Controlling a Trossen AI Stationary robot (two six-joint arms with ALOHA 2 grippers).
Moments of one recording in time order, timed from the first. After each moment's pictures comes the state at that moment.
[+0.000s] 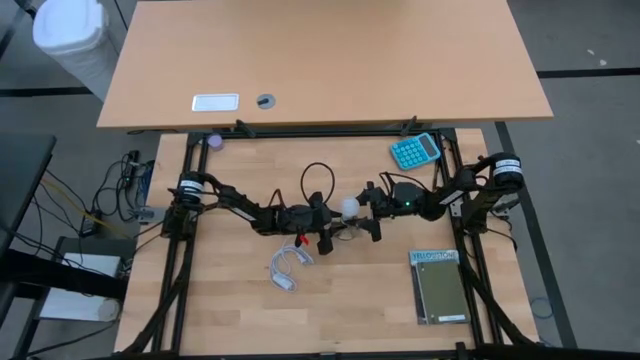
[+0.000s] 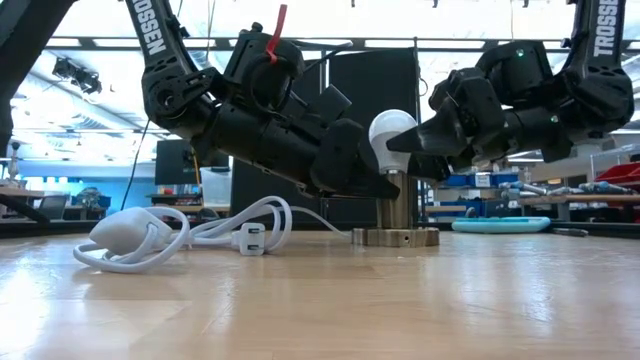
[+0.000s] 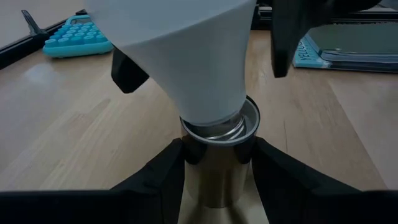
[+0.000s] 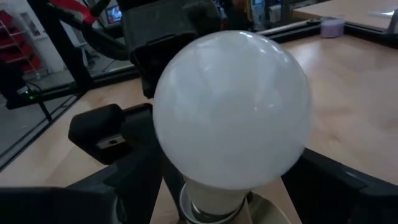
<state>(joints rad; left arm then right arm) -0.04 2.04 0.87 0.85 -0.22 -0.06 -0.12 1.68 0.30 1.23 -0.15 0.21</state>
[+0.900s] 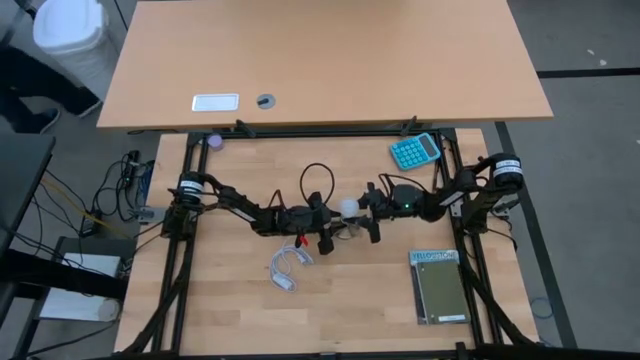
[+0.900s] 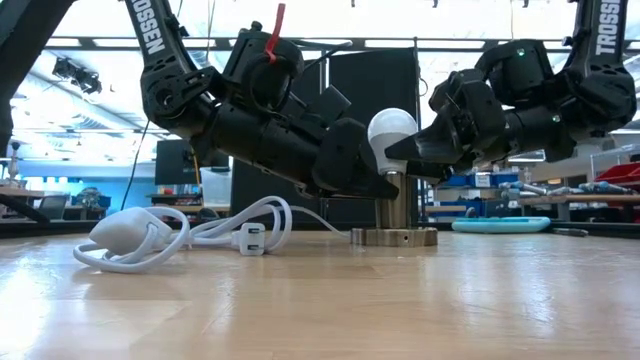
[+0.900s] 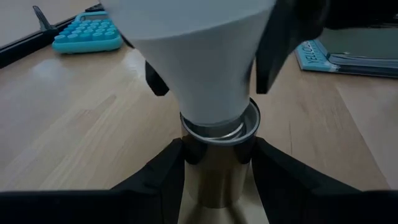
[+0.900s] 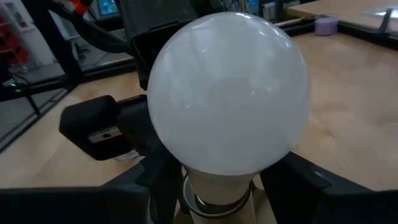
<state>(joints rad) -0.04 2.04 0.87 0.84 -0.26 -0.10 -0.09 1.67 0.30 1.20 -0.09 0.18</state>
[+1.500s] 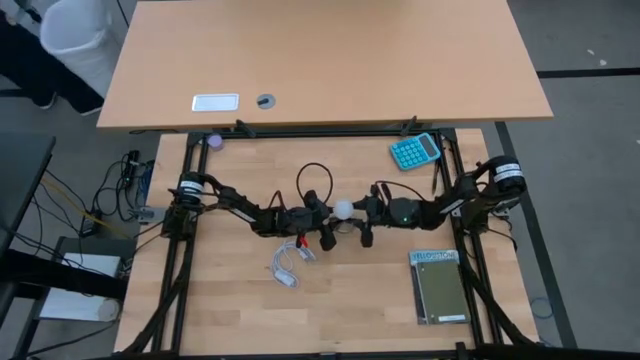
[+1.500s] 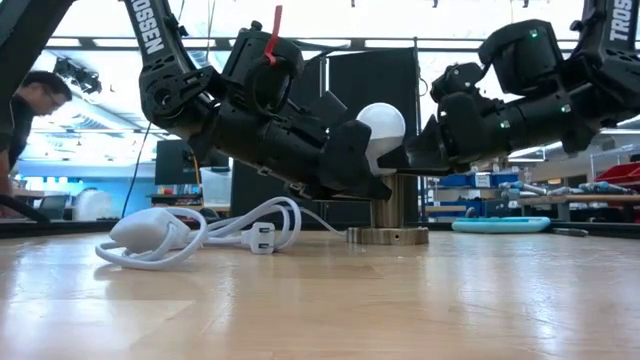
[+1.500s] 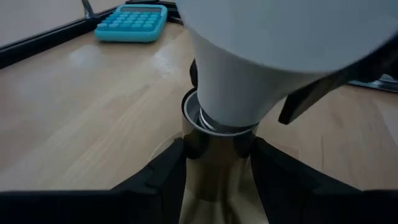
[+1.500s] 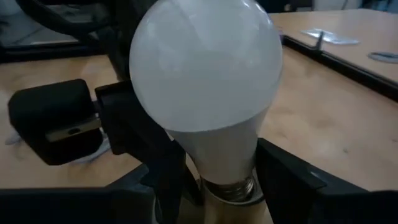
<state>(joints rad) -0.04 2.04 0.87 0.84 -0.39 -0.19 0.08 1.68 0.35 1.11 0.29 0.08</state>
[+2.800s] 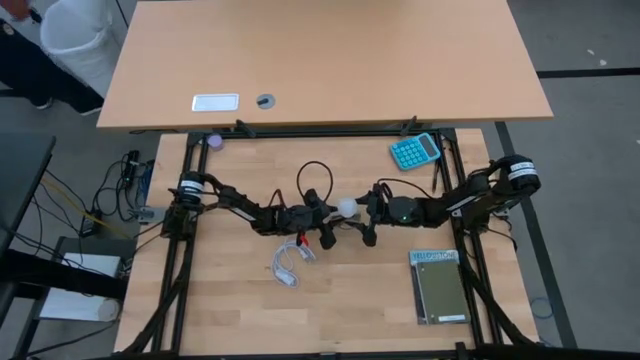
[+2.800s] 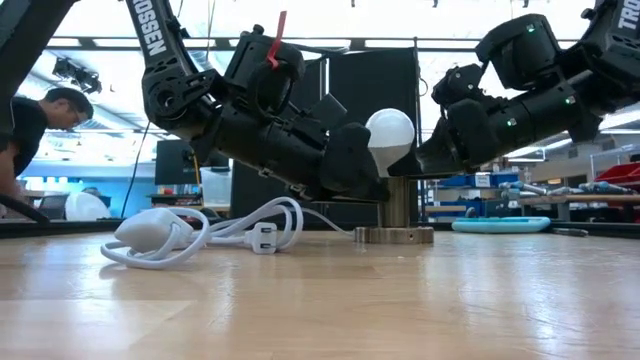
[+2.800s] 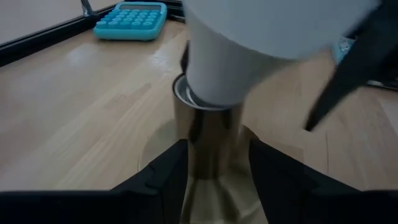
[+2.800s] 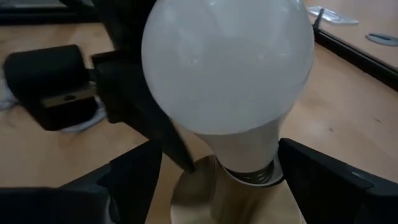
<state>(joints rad) -0.04 2.04 0.87 0.84 -0.36 -0.17 0.04 1.56 0.35 0.87 0.28 0.06</state>
